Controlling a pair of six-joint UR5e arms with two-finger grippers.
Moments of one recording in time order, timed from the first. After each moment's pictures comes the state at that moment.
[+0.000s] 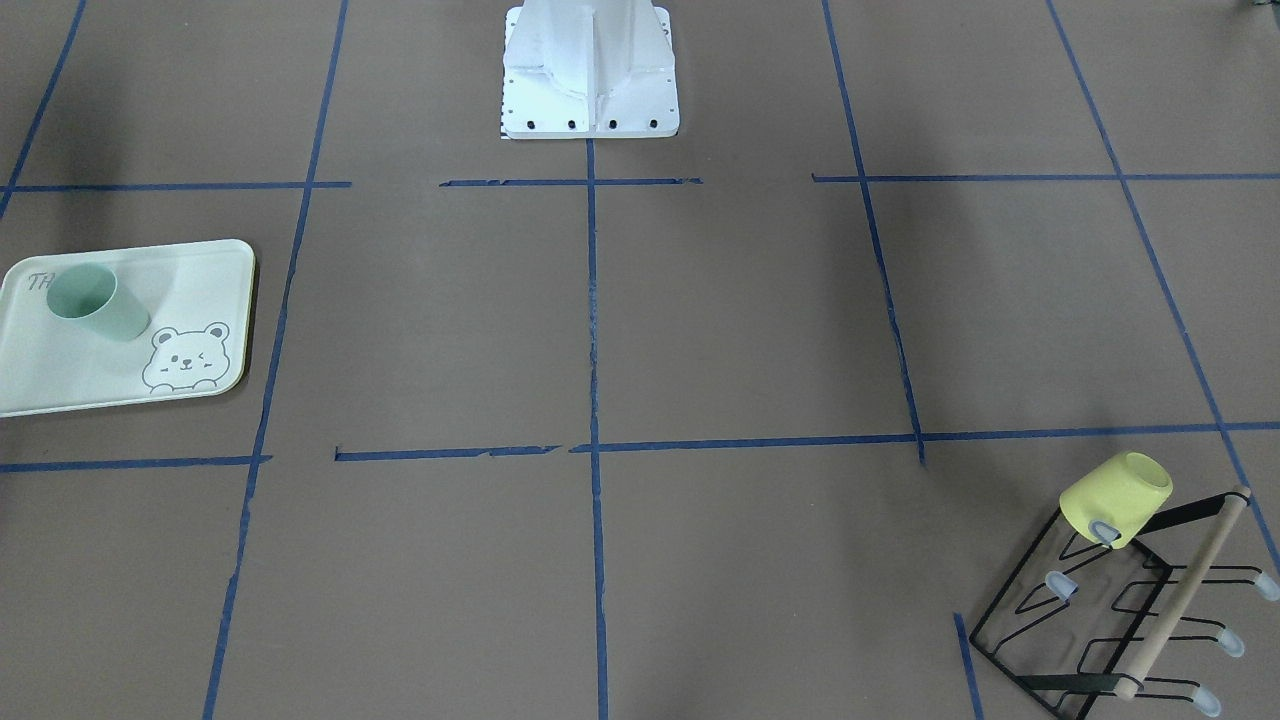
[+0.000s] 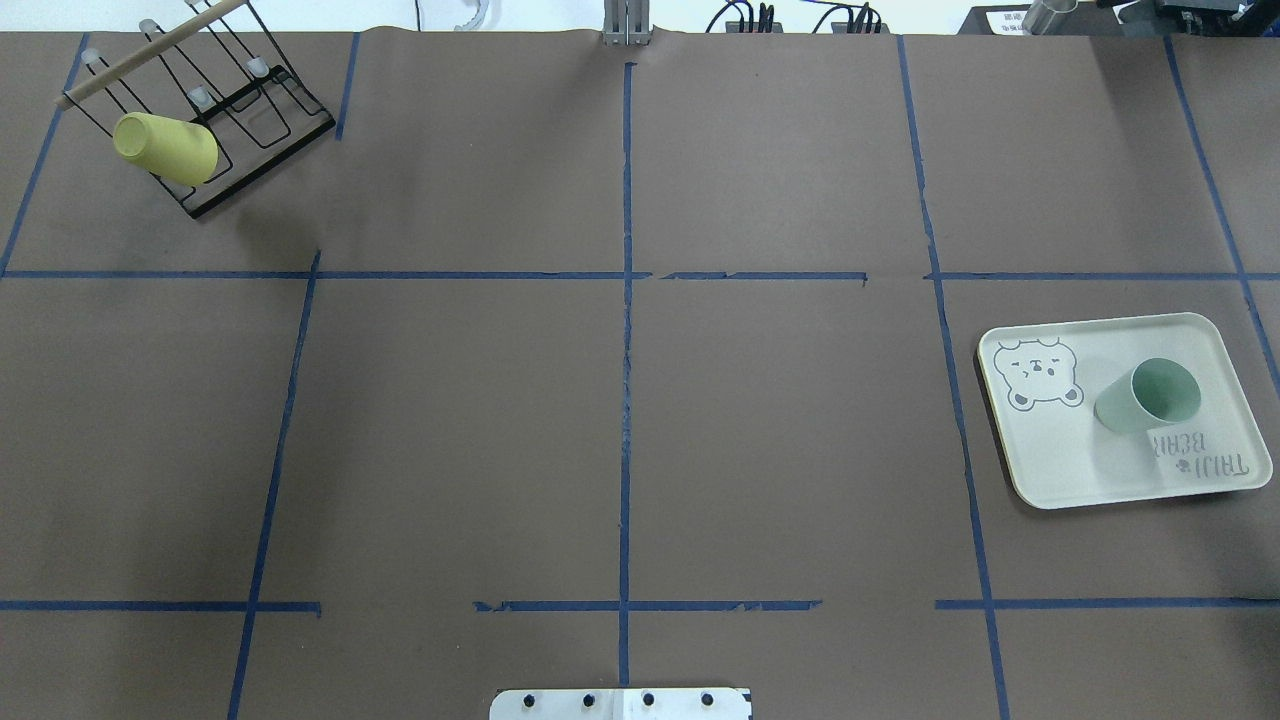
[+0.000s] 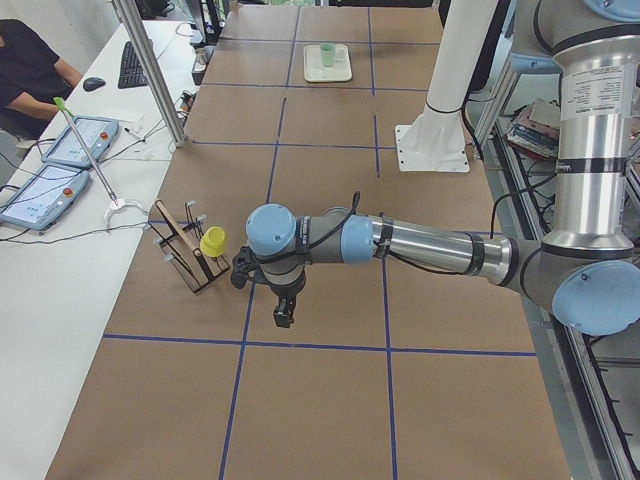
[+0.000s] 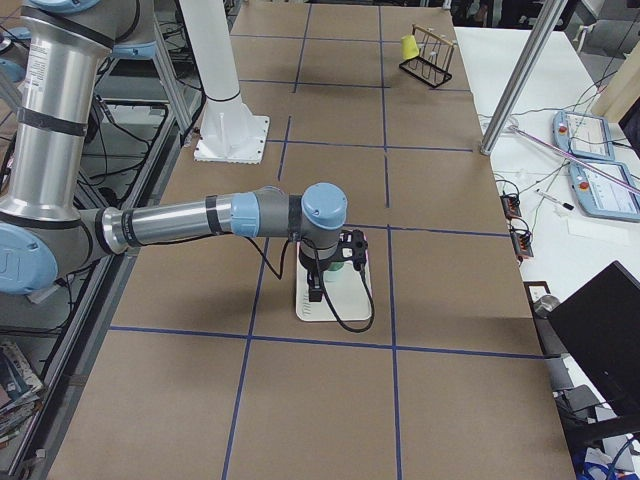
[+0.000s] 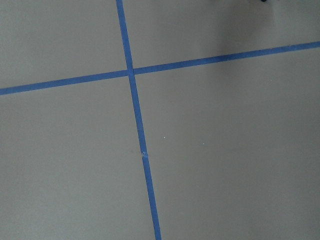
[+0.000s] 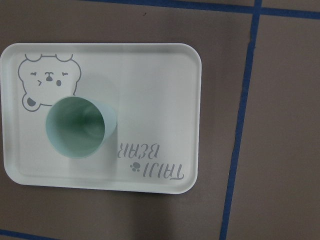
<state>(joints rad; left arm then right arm) -1.56 -1.50 -1.81 -1.36 -2.43 0.18 1.46 -1.82 2.00 -1.75 2.41 -0.03</state>
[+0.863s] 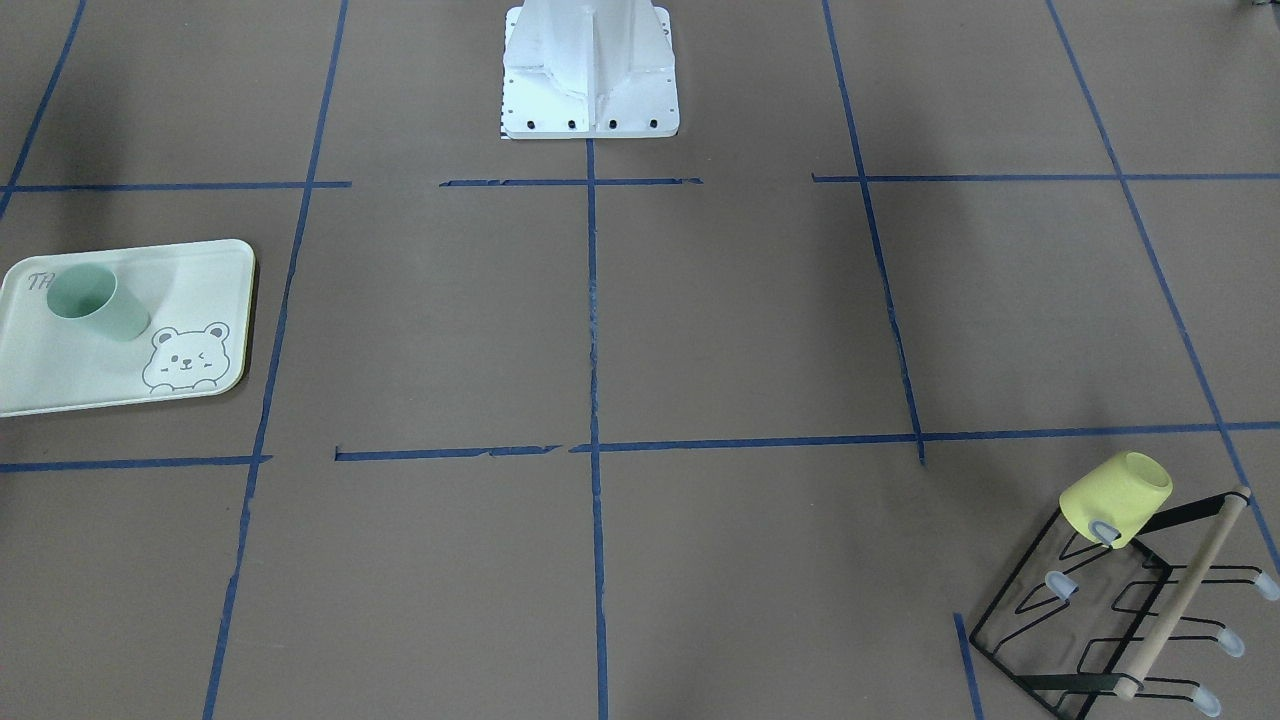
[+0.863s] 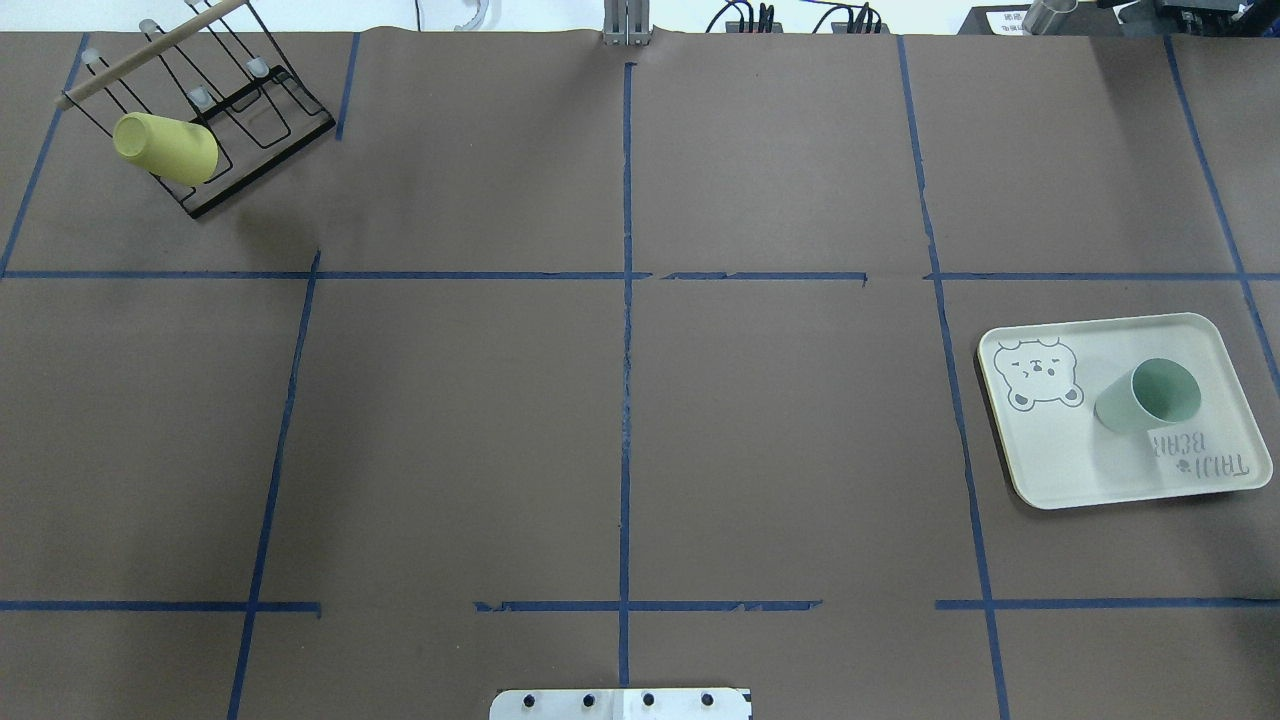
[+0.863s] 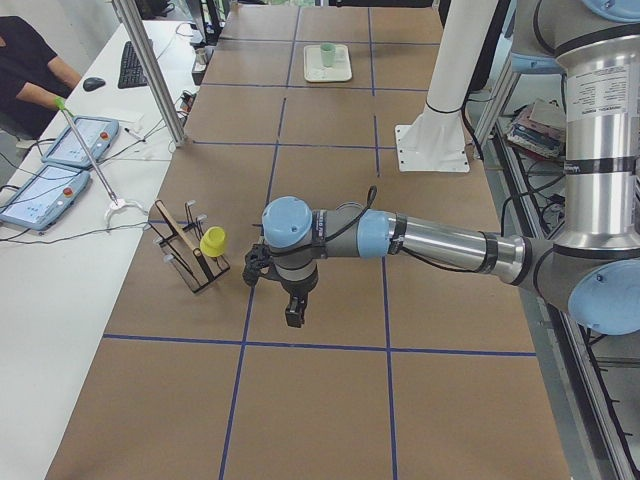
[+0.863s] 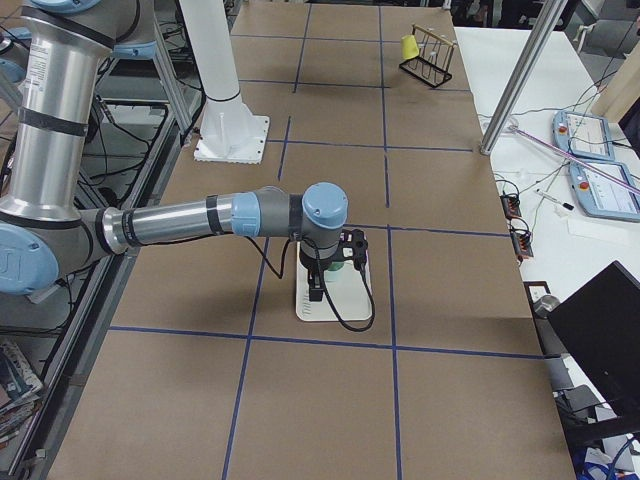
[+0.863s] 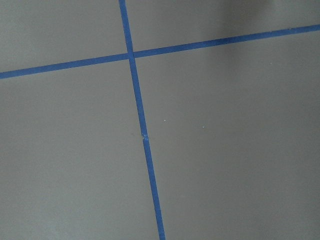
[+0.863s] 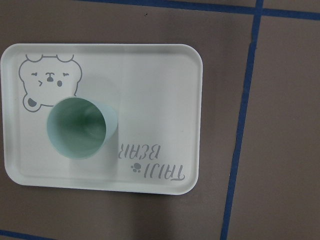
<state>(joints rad) -1.56 -1.45 -1.87 -1.35 -2.37 0.17 1.45 -1.82 2.01 -1.75 2.41 -0.02</state>
